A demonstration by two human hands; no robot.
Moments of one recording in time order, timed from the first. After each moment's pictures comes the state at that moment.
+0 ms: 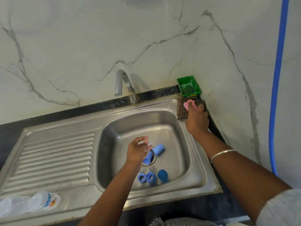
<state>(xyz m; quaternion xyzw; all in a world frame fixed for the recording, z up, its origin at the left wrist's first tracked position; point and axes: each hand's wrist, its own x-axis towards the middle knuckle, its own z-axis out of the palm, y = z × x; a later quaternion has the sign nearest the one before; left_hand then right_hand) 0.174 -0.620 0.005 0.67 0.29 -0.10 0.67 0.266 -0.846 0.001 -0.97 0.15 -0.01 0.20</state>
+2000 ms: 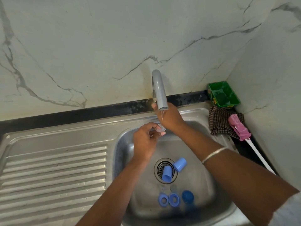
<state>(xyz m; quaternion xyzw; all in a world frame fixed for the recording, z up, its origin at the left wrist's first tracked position) 0.296 -0.518 -0.012 0.79 0.03 0.05 0.61 0.379 -0.634 0.012 -0.88 0.01 0.04 0.47</state>
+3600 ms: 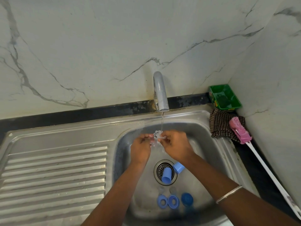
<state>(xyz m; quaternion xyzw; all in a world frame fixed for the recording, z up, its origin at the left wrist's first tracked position) 0.286 -0.513 -0.023 0.72 0.23 -0.06 0.65 0.295 -0.656 -0.023 -0.92 -0.05 0.01 0.39</state>
